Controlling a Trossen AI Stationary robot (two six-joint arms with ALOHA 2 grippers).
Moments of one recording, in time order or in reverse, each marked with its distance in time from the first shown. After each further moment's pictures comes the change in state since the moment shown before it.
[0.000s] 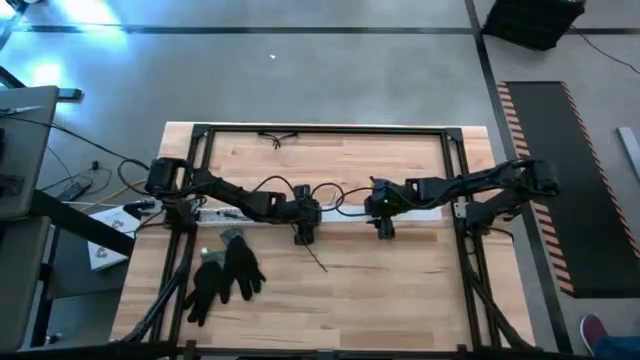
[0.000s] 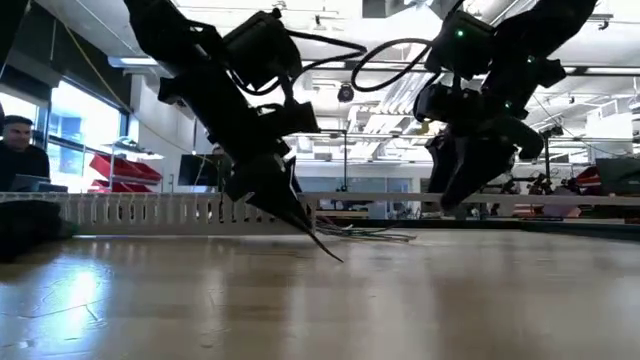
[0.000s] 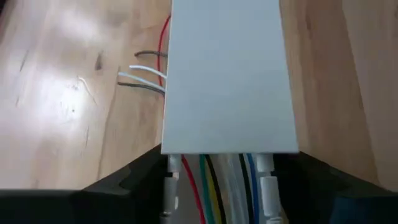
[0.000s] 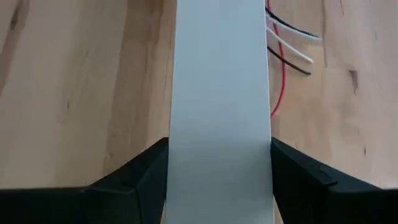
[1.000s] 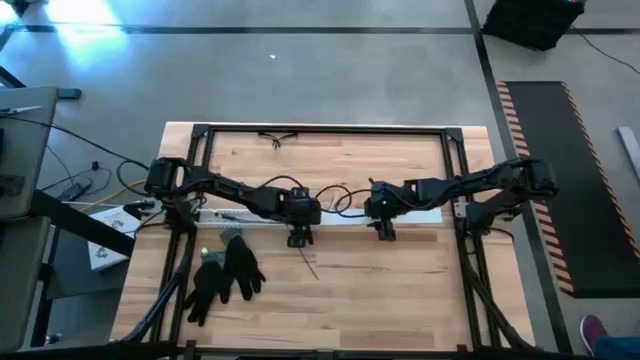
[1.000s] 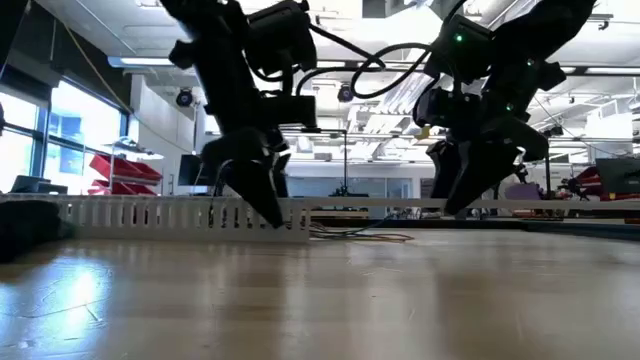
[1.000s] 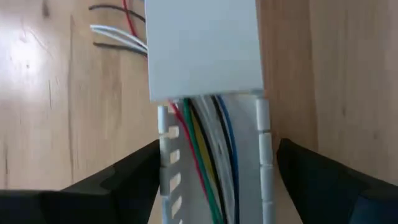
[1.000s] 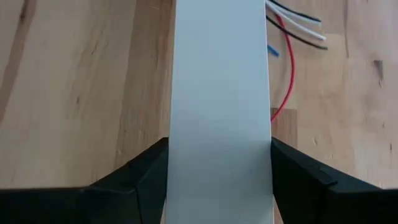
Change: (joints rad) left arm -0.014 -0.004 0.191 -0.491 0.098 -0.061; right arm 0.000 0.021 -0.001 -0.005 -0.020 0.023
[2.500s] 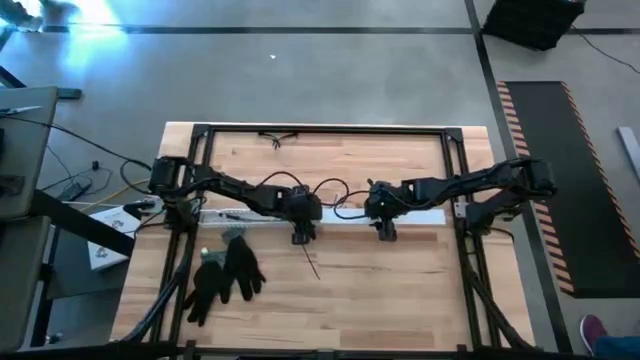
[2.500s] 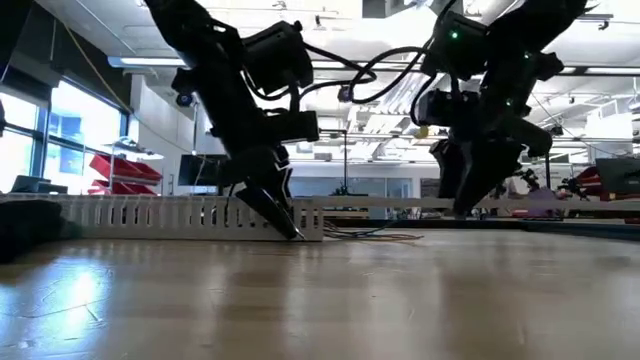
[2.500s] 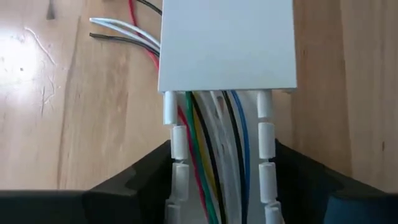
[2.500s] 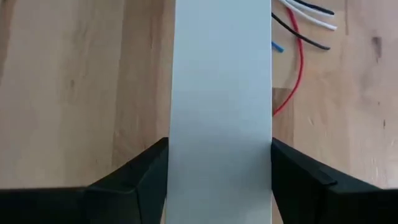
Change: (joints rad) left arm 0.048 0.021 -0.088 0.261 0.036 -0.001; right arm 0.026 0.017 0.058 -0.120 0.039 0.024
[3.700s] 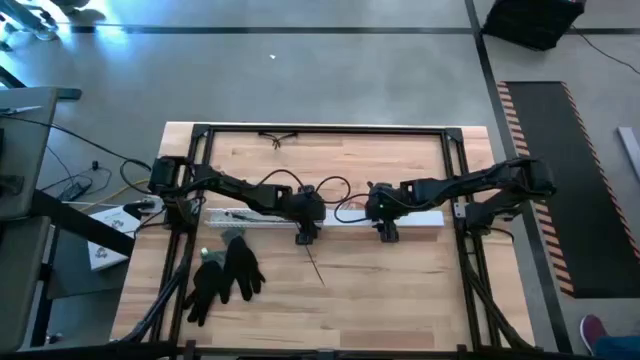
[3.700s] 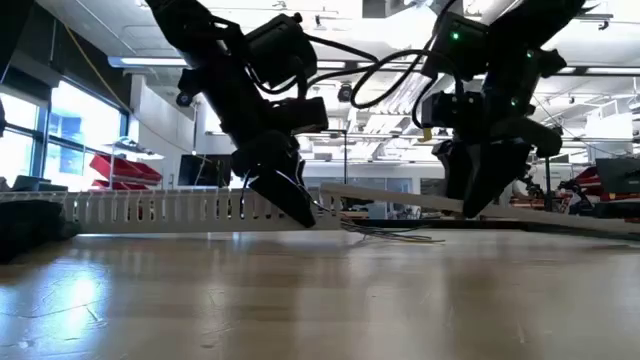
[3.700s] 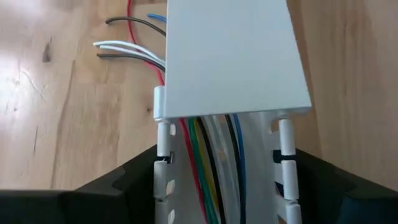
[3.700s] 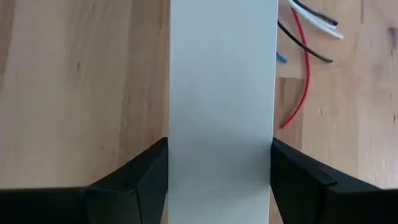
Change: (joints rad) left arm 0.007 0.000 0.005 0.061 0.075 0.005; right arm 0.022 0.001 0.039 -0.094 0.011 -0.019
